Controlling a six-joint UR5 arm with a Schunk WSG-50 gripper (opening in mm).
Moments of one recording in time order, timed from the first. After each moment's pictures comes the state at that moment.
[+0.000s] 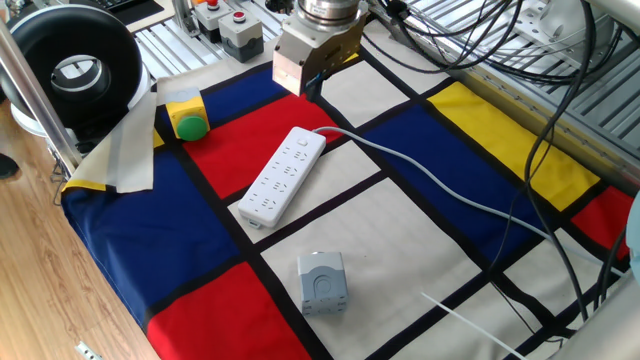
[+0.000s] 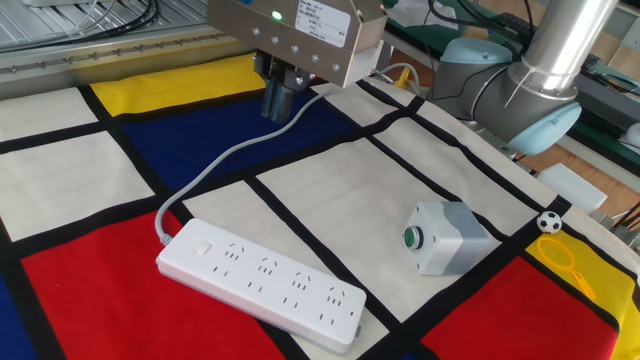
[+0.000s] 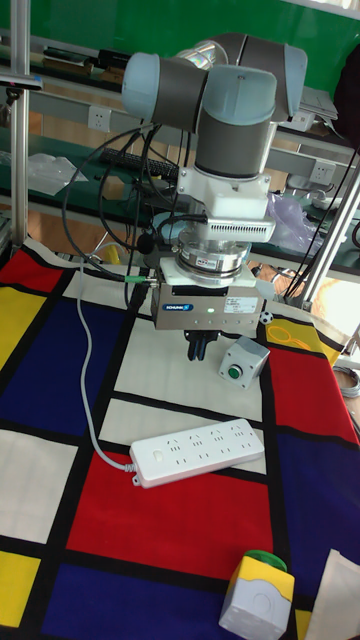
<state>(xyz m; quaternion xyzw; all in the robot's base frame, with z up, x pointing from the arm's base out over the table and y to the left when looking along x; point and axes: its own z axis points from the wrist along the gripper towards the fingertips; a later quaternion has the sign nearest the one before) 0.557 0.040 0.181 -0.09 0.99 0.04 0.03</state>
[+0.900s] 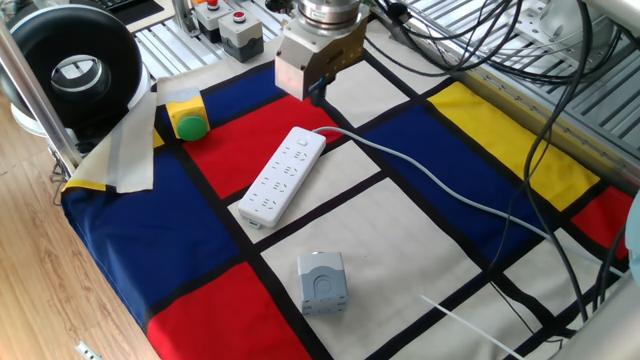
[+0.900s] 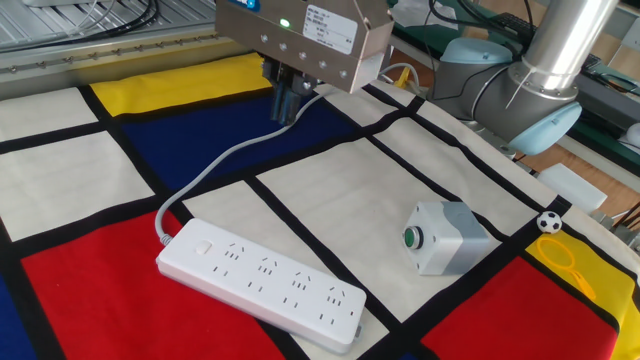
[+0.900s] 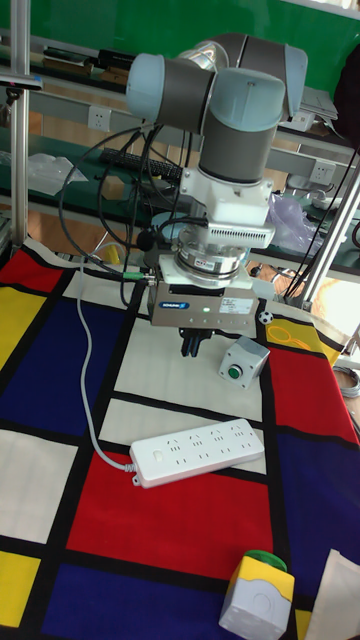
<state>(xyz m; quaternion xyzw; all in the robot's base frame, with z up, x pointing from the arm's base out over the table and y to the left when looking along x) 0.543 0.027 0.177 -0.08 1.00 0.01 0.01</state>
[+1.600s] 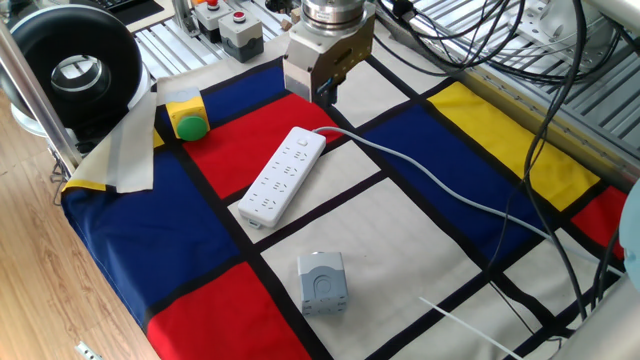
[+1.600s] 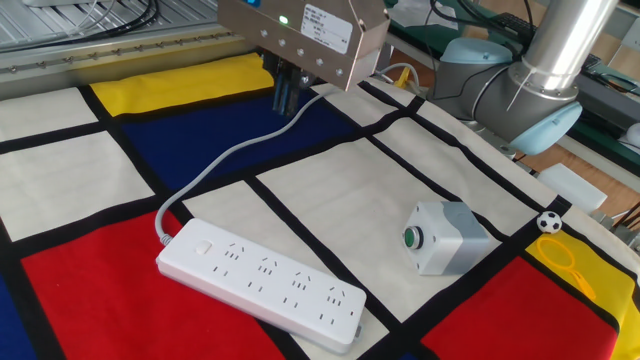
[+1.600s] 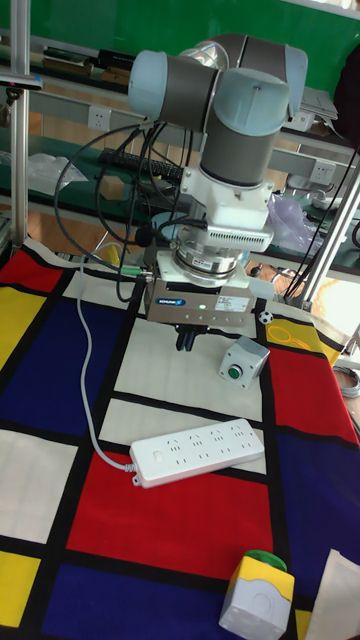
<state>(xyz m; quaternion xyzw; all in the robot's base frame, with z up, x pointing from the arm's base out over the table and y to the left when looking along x) 0.532 0.021 0.177 -0.09 1.00 0.00 -0.02</state>
